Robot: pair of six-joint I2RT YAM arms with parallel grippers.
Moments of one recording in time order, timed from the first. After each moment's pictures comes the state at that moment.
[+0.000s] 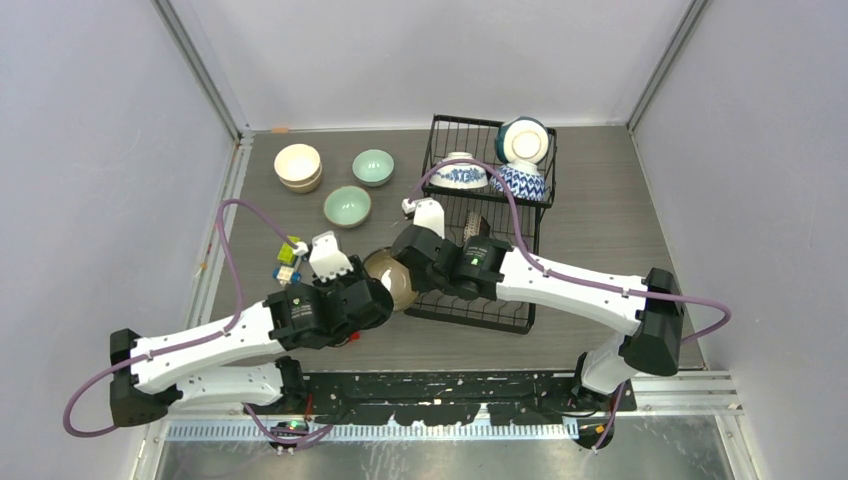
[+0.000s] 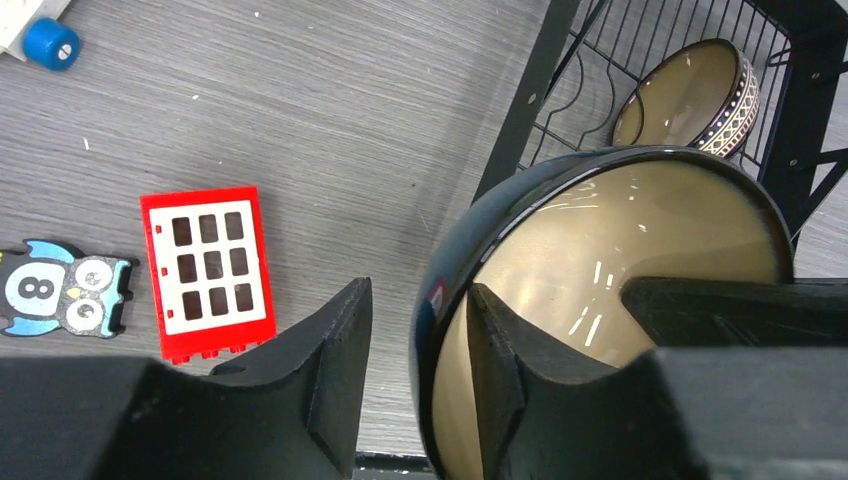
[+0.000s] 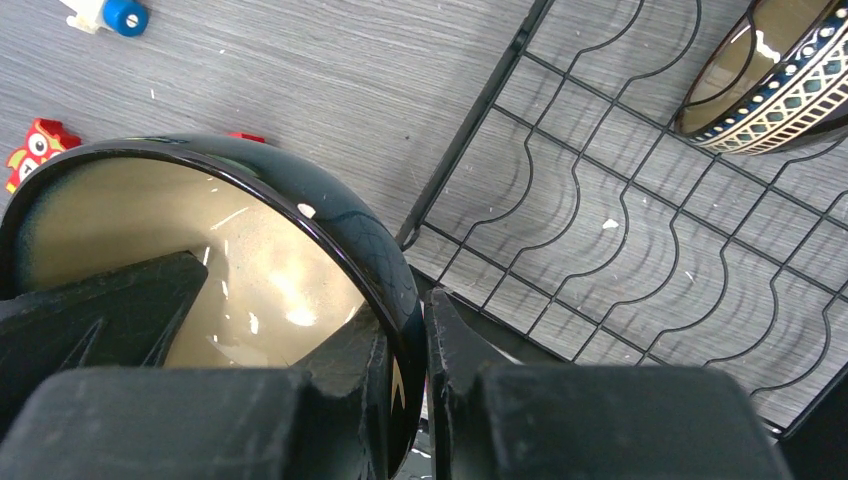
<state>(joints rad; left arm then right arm) -1.22 0.96 0.93 -1.01 -0.88 -1.38 1.17 1.55 1.42 -0.76 0.45 0.74</state>
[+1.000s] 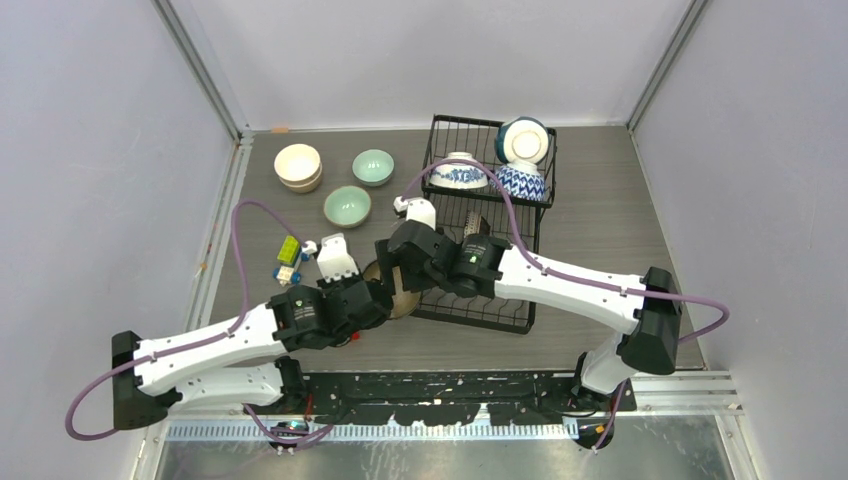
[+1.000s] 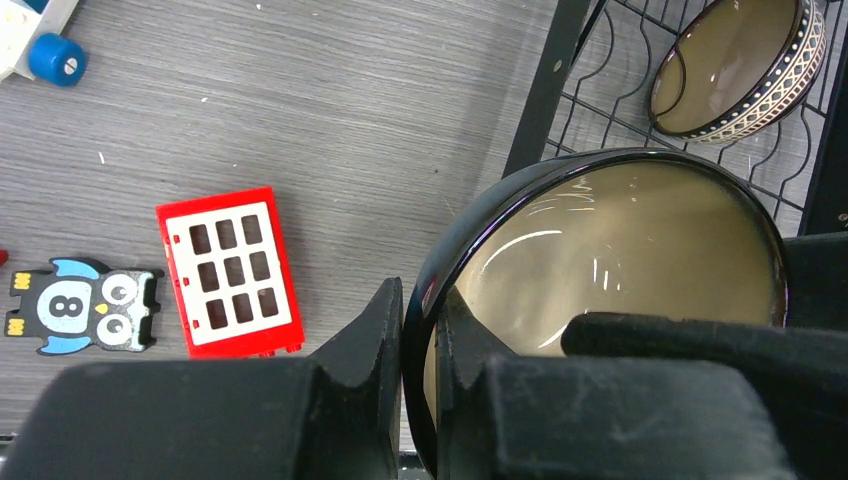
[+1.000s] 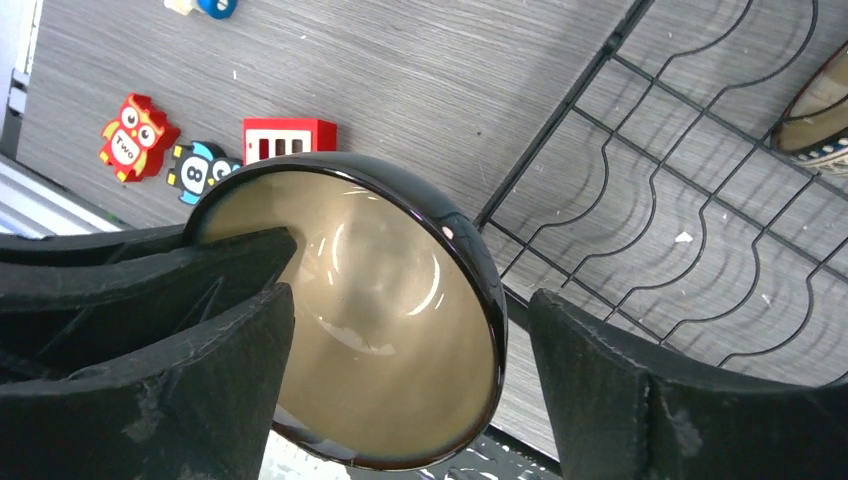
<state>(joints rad) -1.19 0.96 0.87 -0.94 -0.83 -1.25 1.17 1.57 1.44 -0.70 0.34 0.74</state>
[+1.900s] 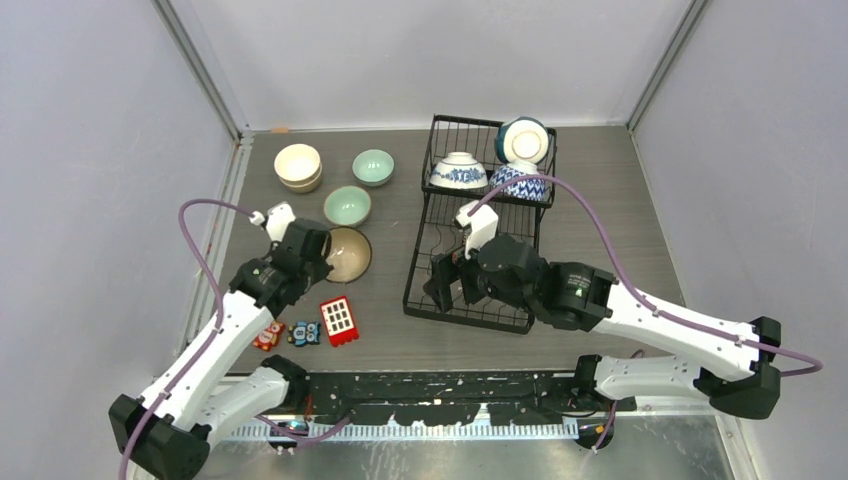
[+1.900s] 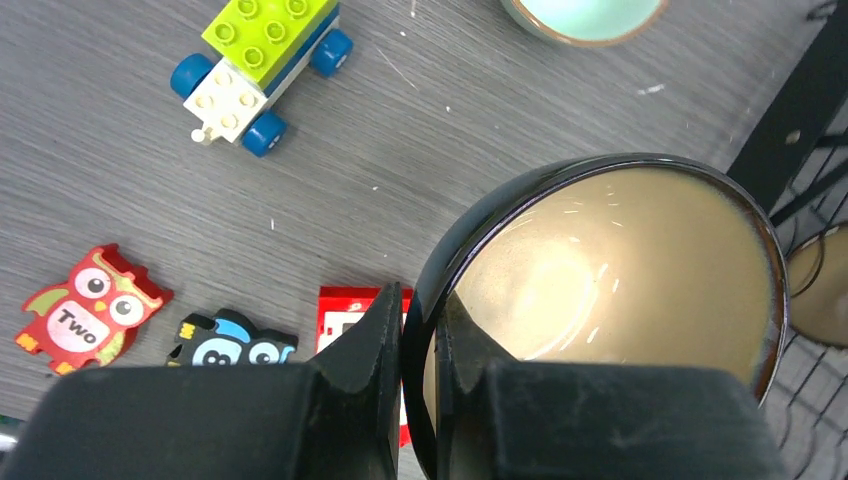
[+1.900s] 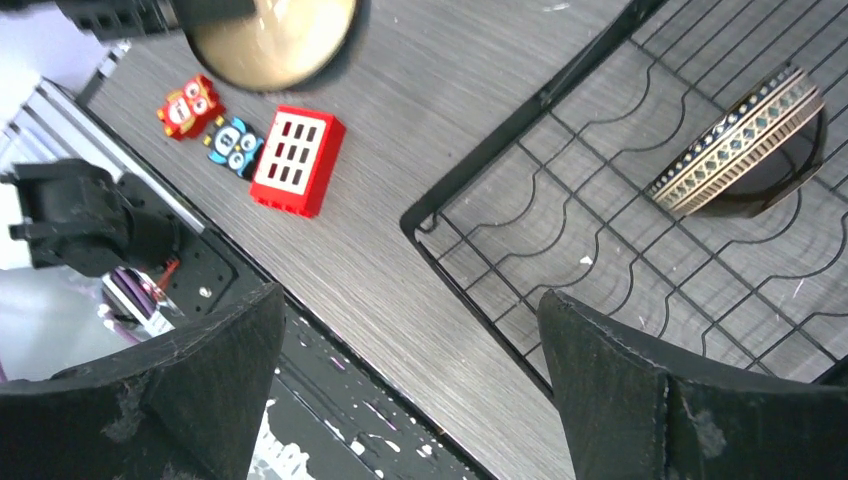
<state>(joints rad) -0.52 0.90 0.86 -0.83 -0.51 -0.84 1.17 1.08 1.15 -0.59 0.32 0.46</state>
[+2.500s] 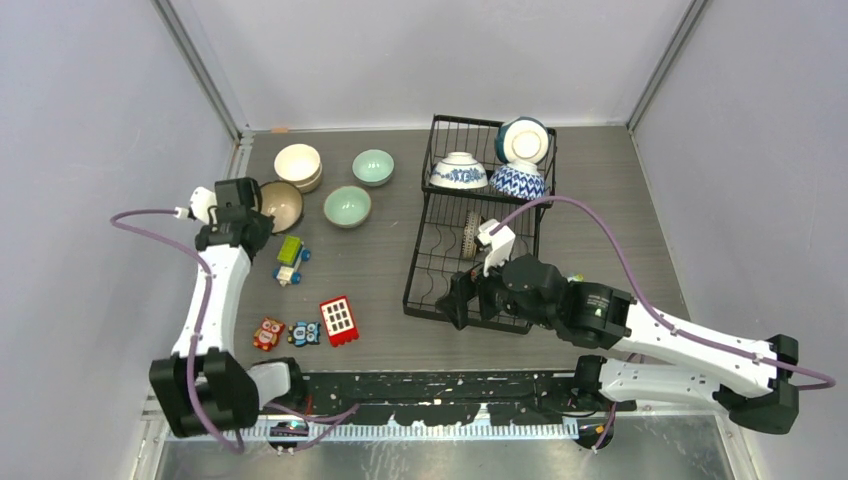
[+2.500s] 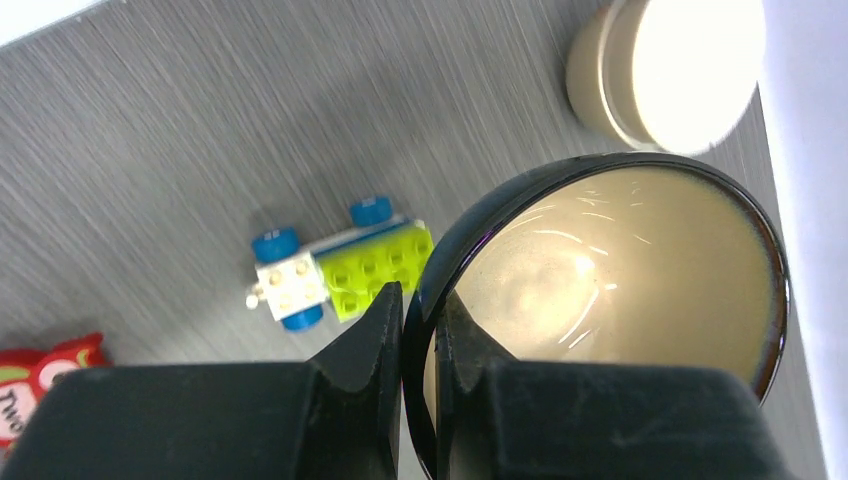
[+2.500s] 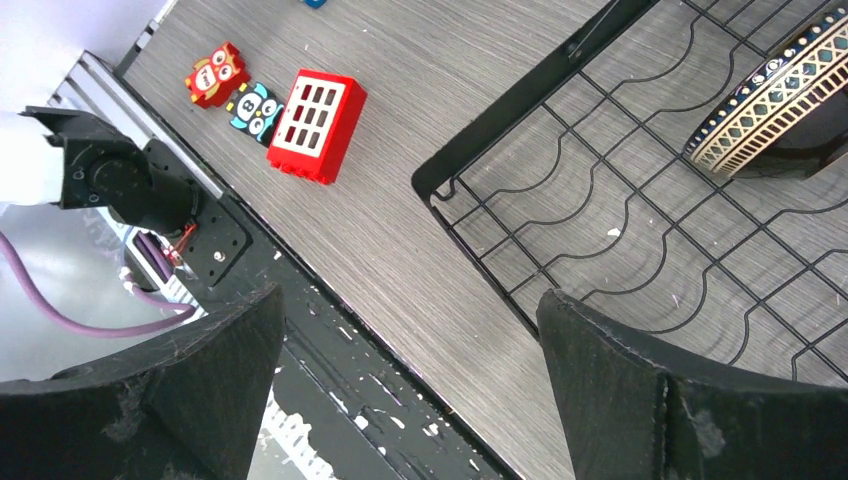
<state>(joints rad) 0.10 1.13 0.99 -0.66 -0.31 -0.94 1.17 0.91 0.91 -0.48 0.24 0.48</state>
